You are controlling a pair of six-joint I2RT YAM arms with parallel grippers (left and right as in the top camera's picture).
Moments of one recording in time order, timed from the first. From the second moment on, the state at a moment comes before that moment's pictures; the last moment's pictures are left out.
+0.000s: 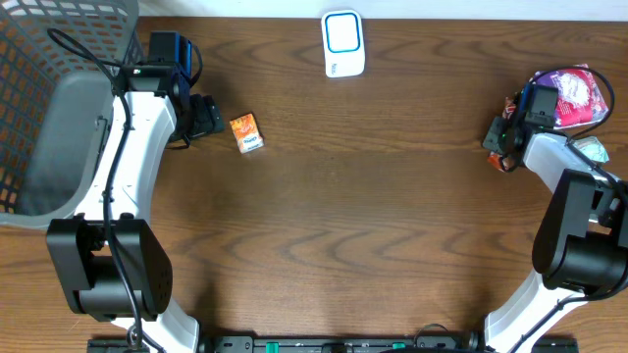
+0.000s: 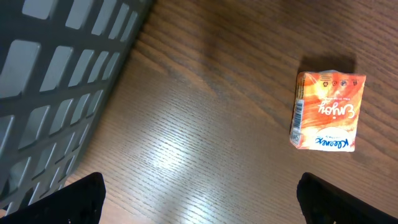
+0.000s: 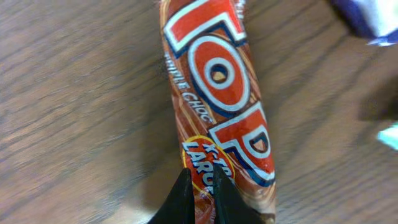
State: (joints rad) left arm -0.01 1.81 1.56 -1.07 -0.17 -0.39; right arm -0.22 1.96 1.16 -0.24 0.08 0.21
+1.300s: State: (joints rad) left arm -0.01 1.81 1.56 -1.07 -0.17 -0.39; right arm -0.29 2.02 1.29 -0.38 0.04 0.12
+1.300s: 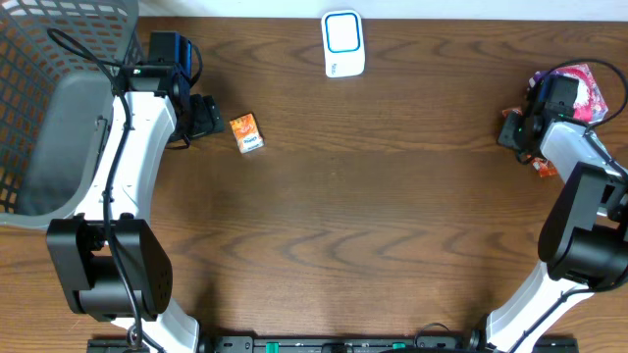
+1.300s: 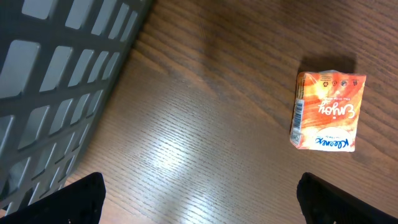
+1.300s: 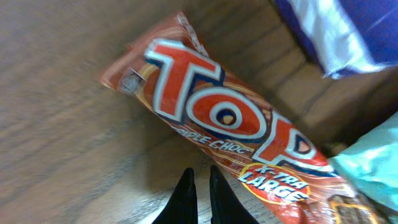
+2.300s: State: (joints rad) left arm -0.01 1.81 1.56 -1.07 -0.17 -0.39; right arm -0.34 2.05 1.42 -0.43 0.08 0.06
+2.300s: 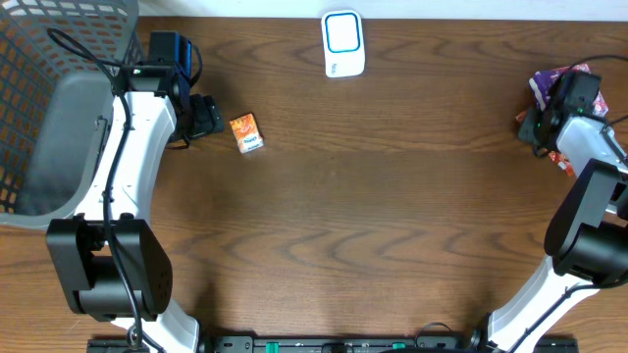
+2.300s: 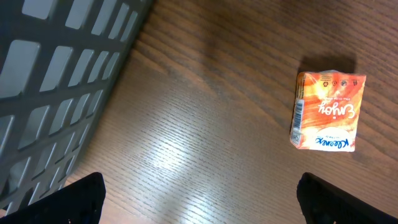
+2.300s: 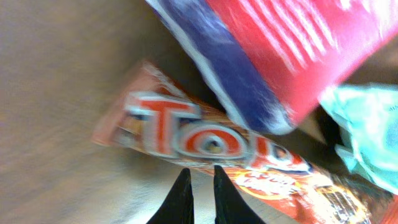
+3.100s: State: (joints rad) left arm -0.01 1.81 1.56 -1.07 -0.17 -0.39; right arm 0.19 2.05 1.56 -0.35 -0.45 0.28
